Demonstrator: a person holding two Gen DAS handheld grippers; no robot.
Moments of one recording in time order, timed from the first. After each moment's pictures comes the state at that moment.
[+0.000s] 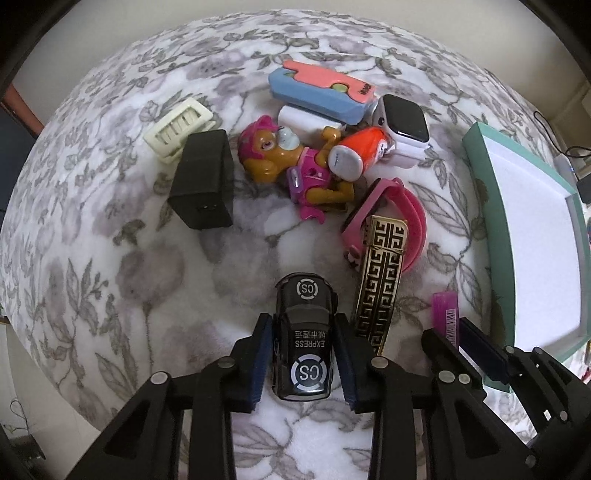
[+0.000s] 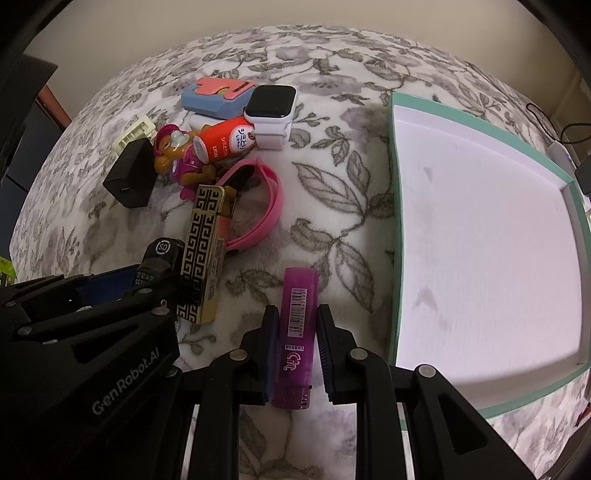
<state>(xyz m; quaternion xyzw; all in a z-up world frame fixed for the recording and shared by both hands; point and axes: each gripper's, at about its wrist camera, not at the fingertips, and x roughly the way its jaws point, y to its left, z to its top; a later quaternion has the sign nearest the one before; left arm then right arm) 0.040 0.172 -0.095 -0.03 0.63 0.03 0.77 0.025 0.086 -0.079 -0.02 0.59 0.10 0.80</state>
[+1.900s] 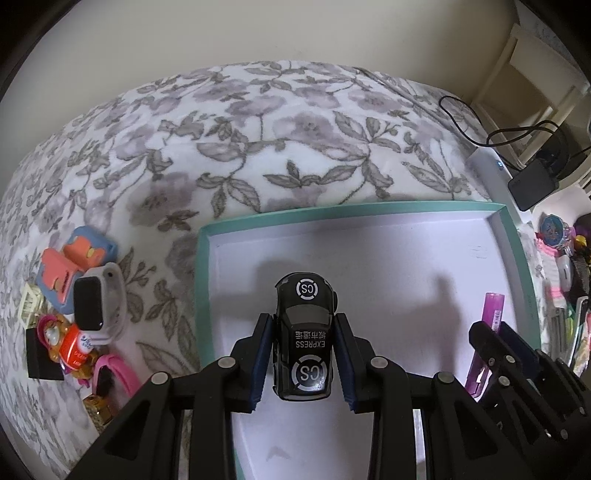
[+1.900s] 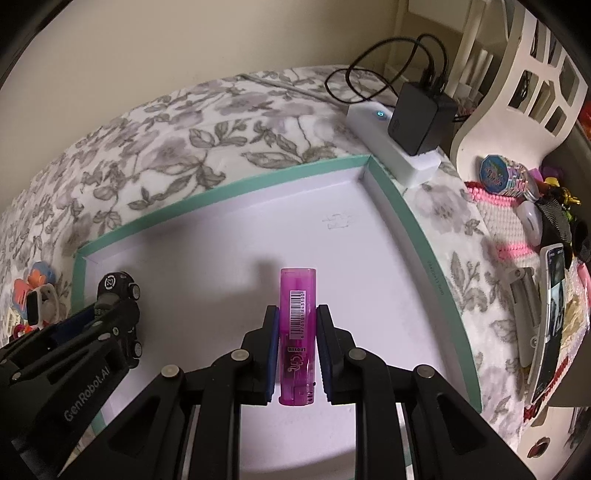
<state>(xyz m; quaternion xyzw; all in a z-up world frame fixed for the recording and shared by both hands) 0.130 -0.012 -0.072 0.01 0.59 -0.08 0.81 0.092 -0.135 -0.051 0.08 0.55 -0.12 0.82</state>
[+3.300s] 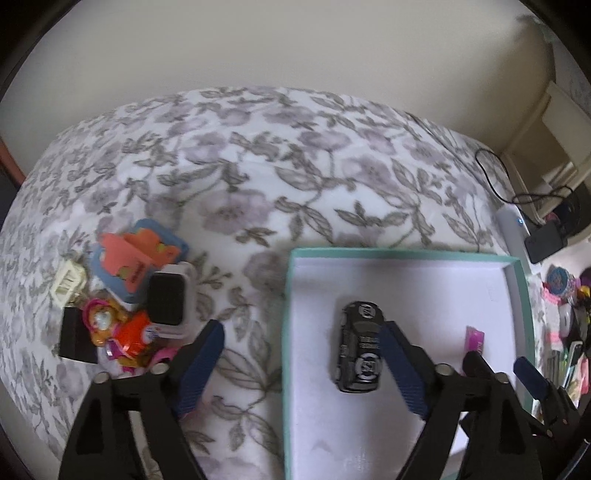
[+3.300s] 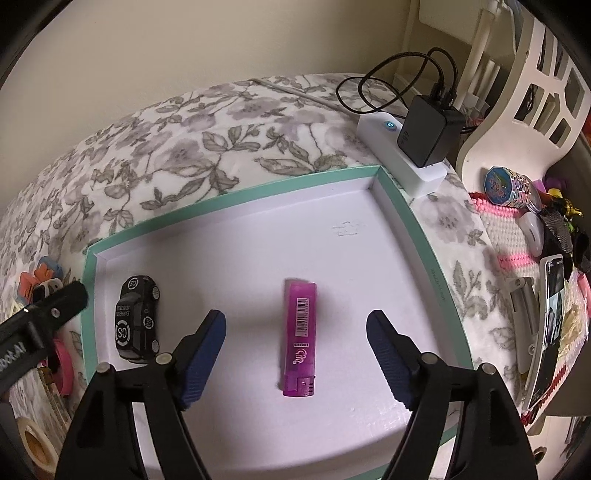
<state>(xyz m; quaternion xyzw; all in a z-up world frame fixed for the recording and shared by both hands) 0.123 0.047 -0.038 -0.04 0.55 0.00 0.84 0.092 -0.127 -0.040 0.07 0.54 -0.11 0.83</state>
